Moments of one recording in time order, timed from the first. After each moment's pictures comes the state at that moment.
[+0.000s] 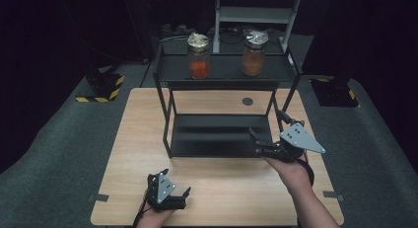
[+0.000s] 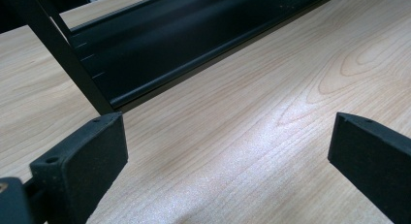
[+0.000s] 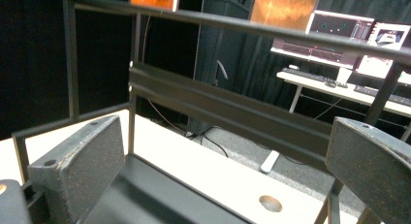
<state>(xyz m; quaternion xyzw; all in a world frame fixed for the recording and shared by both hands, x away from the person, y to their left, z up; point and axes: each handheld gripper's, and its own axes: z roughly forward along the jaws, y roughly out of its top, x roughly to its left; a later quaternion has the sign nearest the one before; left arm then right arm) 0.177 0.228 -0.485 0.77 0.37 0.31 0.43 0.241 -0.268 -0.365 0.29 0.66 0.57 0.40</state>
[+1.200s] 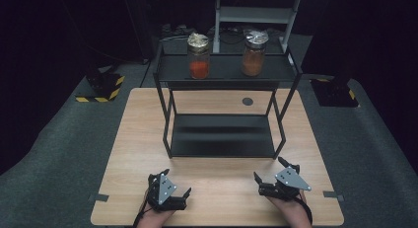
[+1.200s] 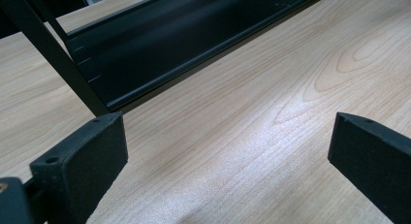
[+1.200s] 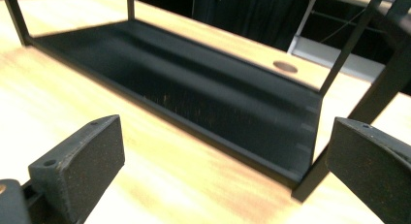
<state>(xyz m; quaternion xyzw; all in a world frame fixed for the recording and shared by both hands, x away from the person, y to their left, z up) 0.176 0.226 -0.485 0.77 0.36 0.31 0.42 0.207 -0.293 -0.481 0.34 0.73 0.47 0.35</state>
